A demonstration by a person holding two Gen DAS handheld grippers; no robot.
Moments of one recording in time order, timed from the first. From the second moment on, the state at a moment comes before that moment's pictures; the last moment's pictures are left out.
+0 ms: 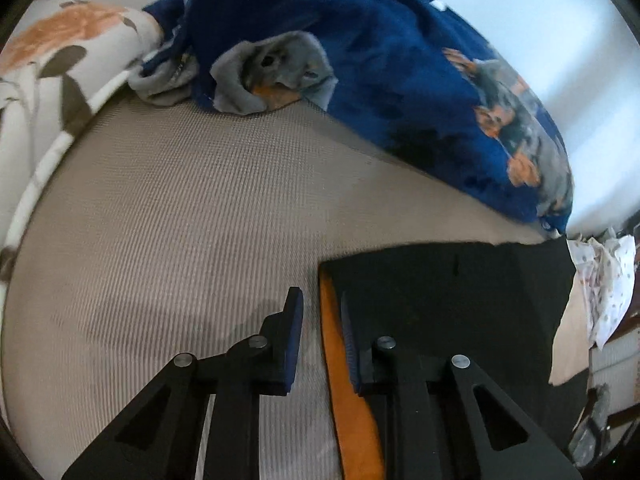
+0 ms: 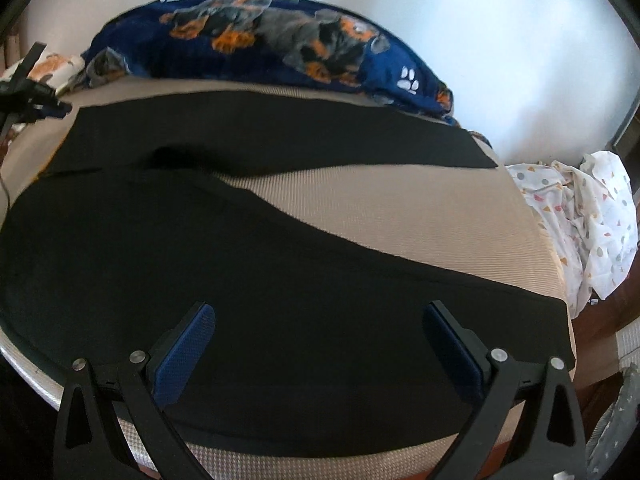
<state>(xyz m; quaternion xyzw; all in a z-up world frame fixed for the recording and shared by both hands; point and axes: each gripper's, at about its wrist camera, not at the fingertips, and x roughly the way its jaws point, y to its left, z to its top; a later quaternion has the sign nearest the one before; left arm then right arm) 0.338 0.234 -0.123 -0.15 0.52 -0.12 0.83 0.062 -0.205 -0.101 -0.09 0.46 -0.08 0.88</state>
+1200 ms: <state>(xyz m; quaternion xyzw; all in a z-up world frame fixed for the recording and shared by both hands) 0.190 0.117 -0.028 0.04 0.31 -0.18 0.93 0.078 -0.226 -0.098 0.05 0.49 -0.03 0.87</state>
